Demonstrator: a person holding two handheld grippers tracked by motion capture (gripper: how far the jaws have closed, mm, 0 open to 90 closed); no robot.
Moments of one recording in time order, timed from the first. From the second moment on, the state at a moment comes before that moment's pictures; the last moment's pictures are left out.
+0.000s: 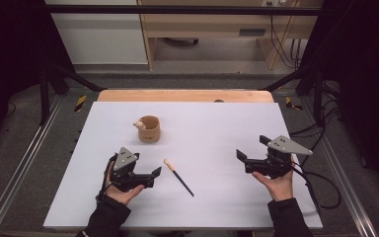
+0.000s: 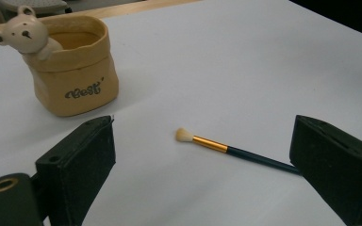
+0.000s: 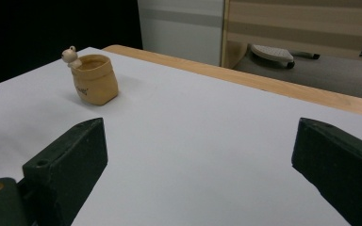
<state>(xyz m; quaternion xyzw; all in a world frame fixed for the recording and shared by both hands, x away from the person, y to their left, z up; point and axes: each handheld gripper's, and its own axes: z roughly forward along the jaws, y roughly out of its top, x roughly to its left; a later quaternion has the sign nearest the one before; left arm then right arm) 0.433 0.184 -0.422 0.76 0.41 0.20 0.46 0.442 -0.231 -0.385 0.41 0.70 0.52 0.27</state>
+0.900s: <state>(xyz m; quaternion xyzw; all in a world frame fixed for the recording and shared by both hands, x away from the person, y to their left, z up) 0.442 0.131 -0.458 0.78 0.43 0.17 0.41 0.441 -0.224 -0.384 0.40 0.71 0.52 0.26</state>
